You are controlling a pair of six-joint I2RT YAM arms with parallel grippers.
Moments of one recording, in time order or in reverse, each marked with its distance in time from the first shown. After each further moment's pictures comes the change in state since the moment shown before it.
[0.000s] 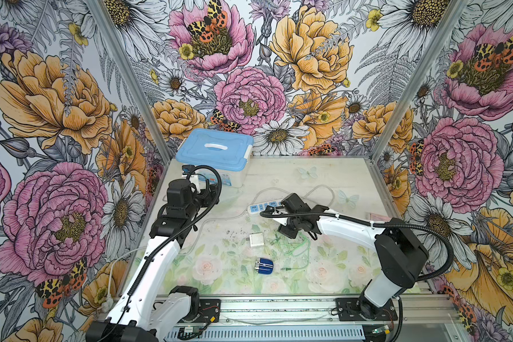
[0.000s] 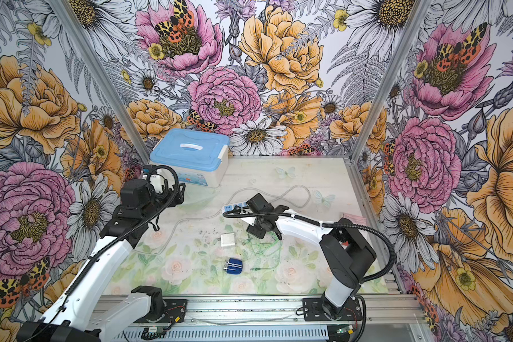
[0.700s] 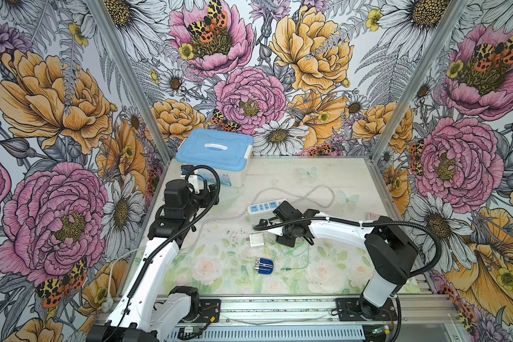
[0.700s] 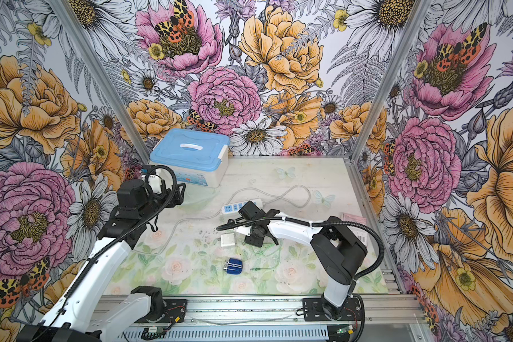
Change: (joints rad) left arm 0.021 -0.009 -0.001 0.001 0.066 0.000; right arm 0.068 0.069 0.010 -0.090 -0.013 -0.080
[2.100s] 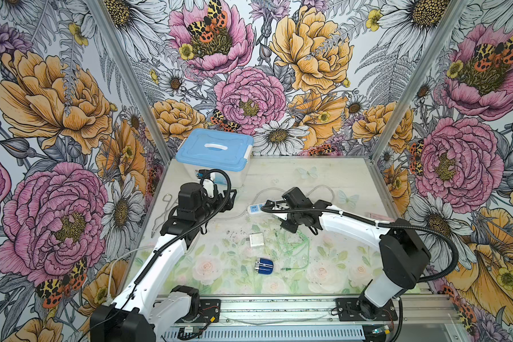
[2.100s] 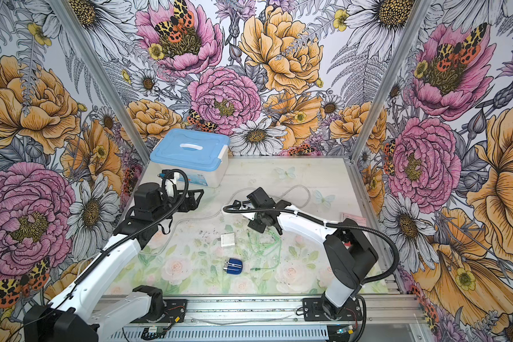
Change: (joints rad) left arm -0.109 0.075 -0.141 0.205 0.212 -0.145; right arm -0.113 -0.128 0.041 0.098 -0.006 0.047
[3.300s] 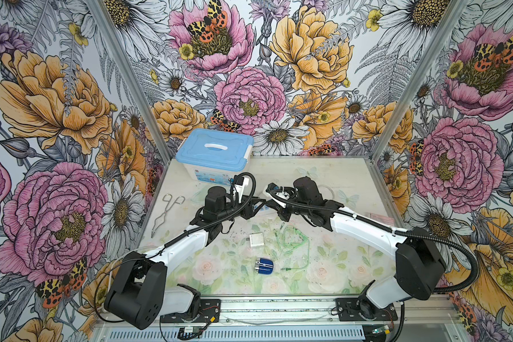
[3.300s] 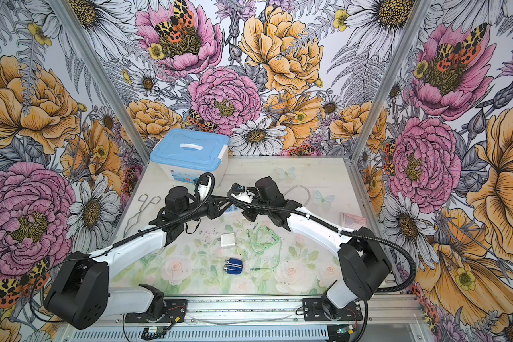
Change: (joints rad) left arm -0.195 0.272 -0.053 0.455 0.312 -0.084; right arm -0.031 -0.072 -0.044 0.353 -0.328 0.099
